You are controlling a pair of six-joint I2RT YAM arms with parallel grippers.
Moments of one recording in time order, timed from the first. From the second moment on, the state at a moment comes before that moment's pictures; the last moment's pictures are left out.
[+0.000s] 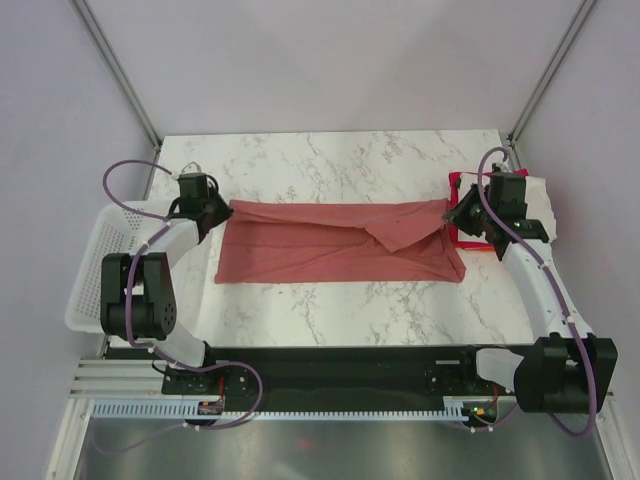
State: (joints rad) left arm 0.01 1.59 0.93 0.00 0.00 -0.55; right arm -0.04 1.22 1.01 -0.47 -0.19 0.57
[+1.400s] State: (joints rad) left arm -0.34 1.39 0.84 0.02 0.29 -0.66; right arm 0.54 1.63 1.06 -0.39 0.08 0.35
